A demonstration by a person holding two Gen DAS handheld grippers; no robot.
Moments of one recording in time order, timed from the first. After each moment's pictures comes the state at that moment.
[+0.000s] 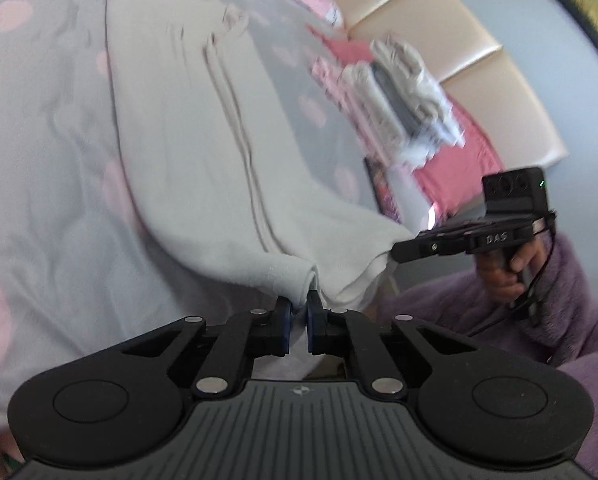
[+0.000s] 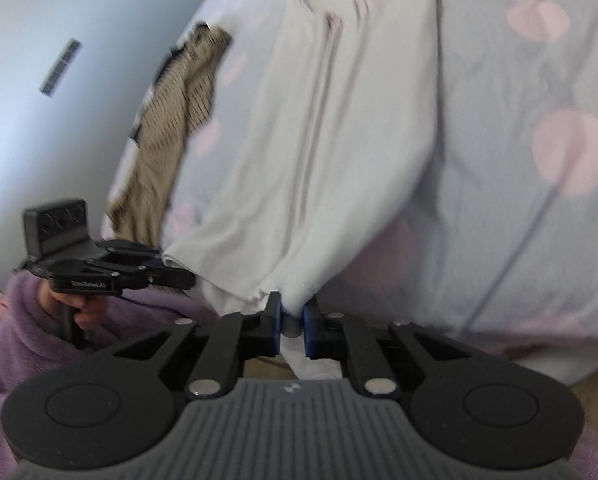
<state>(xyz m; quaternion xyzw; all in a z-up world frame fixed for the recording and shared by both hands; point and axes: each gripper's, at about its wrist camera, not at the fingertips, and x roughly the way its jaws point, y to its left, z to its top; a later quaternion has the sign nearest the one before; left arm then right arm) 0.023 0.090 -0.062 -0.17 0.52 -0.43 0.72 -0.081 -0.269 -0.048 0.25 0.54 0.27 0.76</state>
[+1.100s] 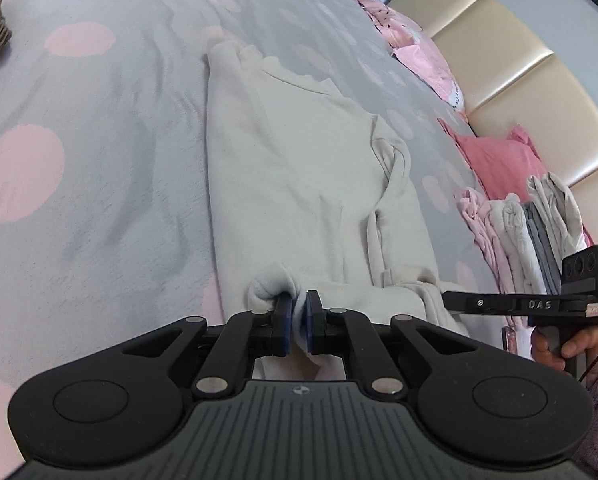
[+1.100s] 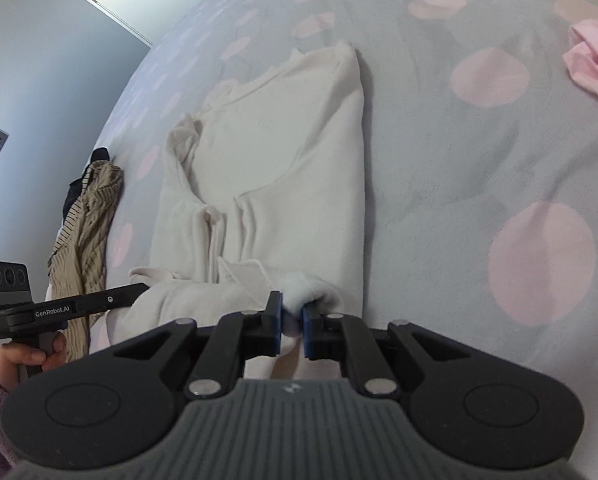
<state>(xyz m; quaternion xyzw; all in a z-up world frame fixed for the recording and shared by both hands) 0.229 0.065 -0.110 -0.16 0.52 -0.28 0.79 0.136 -0.288 -0.090 0.25 0.51 0.14 0.81</state>
